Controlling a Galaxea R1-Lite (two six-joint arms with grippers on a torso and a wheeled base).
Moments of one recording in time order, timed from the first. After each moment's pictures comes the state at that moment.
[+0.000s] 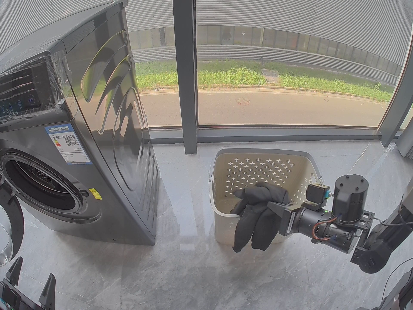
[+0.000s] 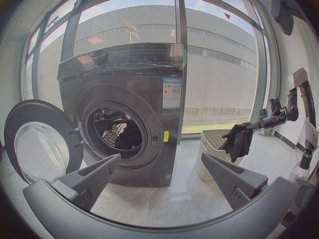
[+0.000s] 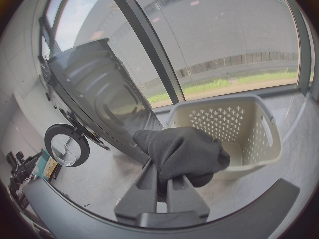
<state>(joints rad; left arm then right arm) 0.00 0.02 -0.02 0.00 -0.01 -0.01 0.61 1.84 -0.41 -1.16 -0.03 0.34</state>
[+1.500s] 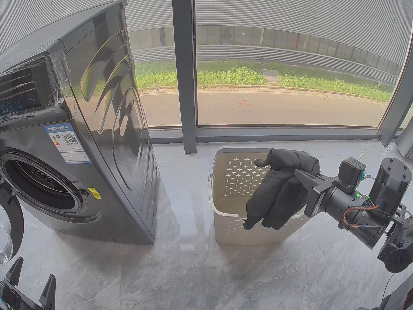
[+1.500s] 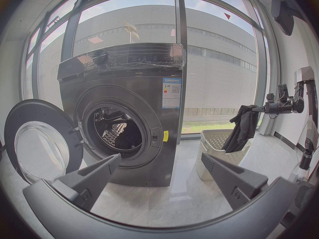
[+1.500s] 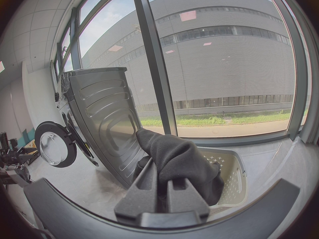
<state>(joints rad) 0.00 0.02 -0.02 0.00 -0.01 -0.01 0.64 1.60 -0.38 -1.19 -0.19 0.09</state>
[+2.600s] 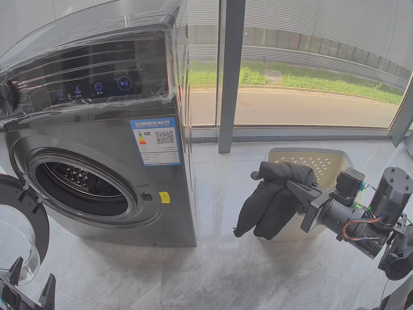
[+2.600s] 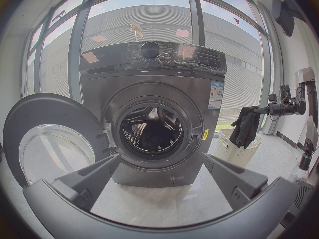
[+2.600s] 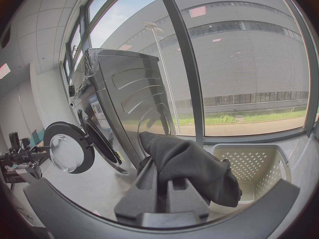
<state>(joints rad) 0.00 0.02 -0.02 0.00 -0.01 -0.02 0.70 1.58 -0.33 -1.22 -0.15 0.11</state>
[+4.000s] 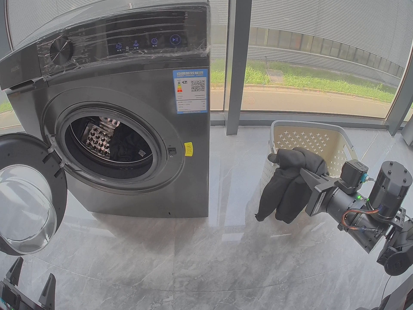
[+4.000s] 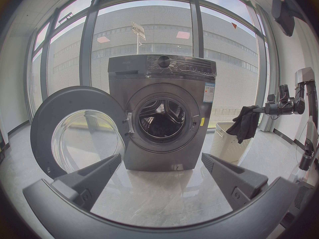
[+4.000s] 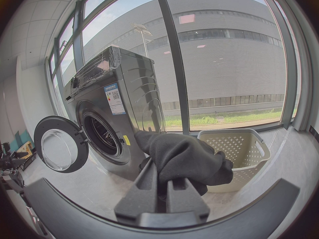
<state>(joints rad) 0.00 0.02 -0.02 0.00 -0.01 -0.02 0.66 1.60 -0.37 -1.20 -0.32 0.11</state>
